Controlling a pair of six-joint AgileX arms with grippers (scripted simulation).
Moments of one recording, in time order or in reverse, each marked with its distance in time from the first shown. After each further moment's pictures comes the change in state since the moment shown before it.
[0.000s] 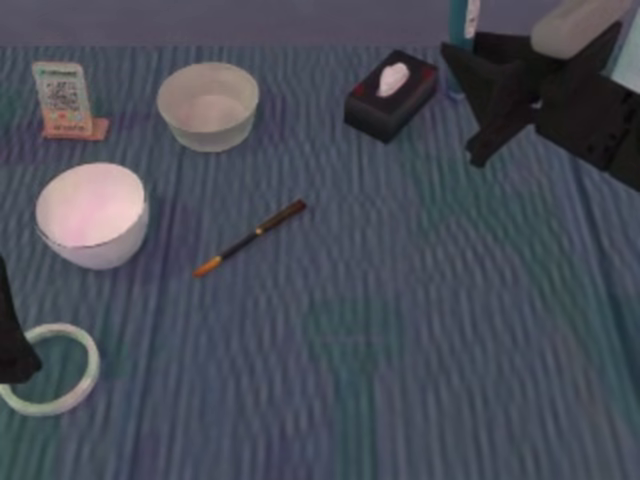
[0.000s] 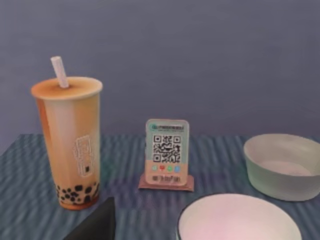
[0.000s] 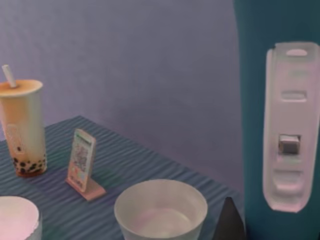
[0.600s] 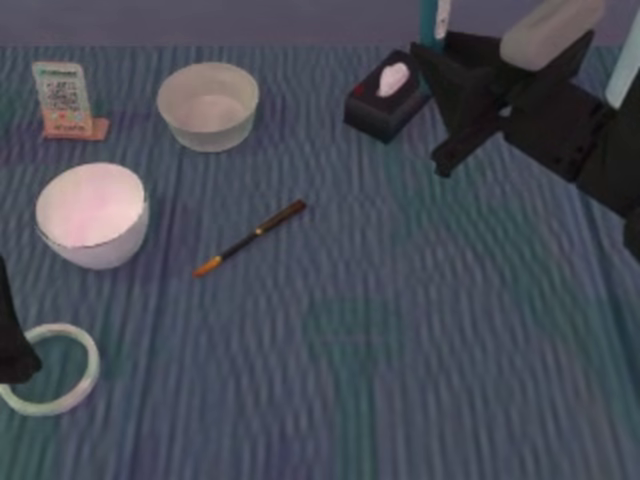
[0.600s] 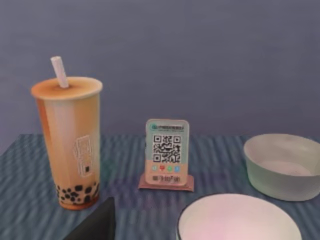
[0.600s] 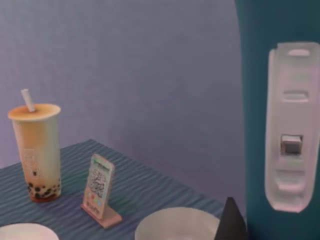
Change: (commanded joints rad) left arm 0.000 0.000 0.000 0.000 0.000 0.000; right arm 0.102 0.002 -0.017 0.077 0.094 0.015
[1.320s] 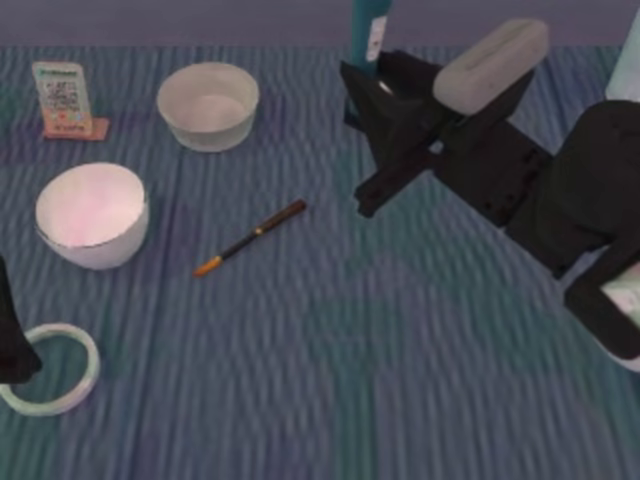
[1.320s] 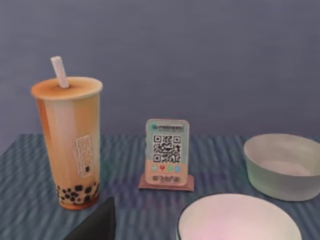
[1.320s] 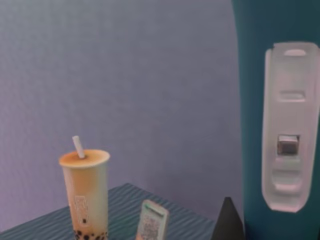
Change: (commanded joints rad) left arm 0.000 0.000 0.000 0.000 0.000 0.000; right arm 0.214 -0.006 -0.045 0.145 0.212 0.039
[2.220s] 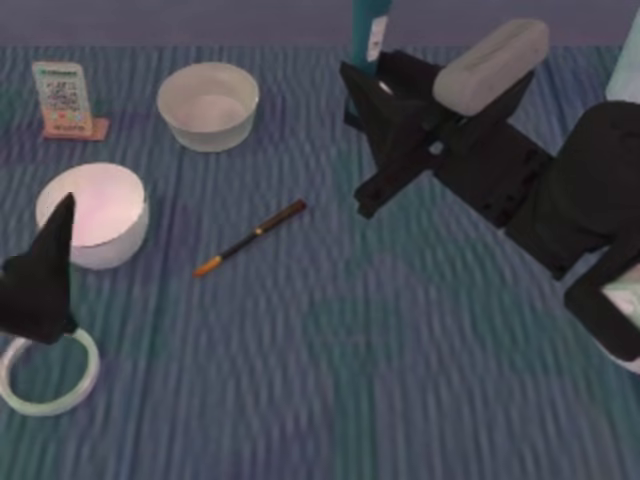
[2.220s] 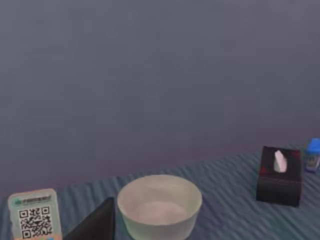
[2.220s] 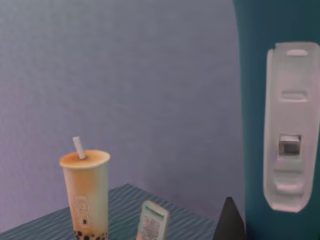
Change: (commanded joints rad) left arm -0.106 0.381 0.245 0.144 0.232 0.035; right arm 0.003 -0.002 -0.003 0.002 0.004 -0.001
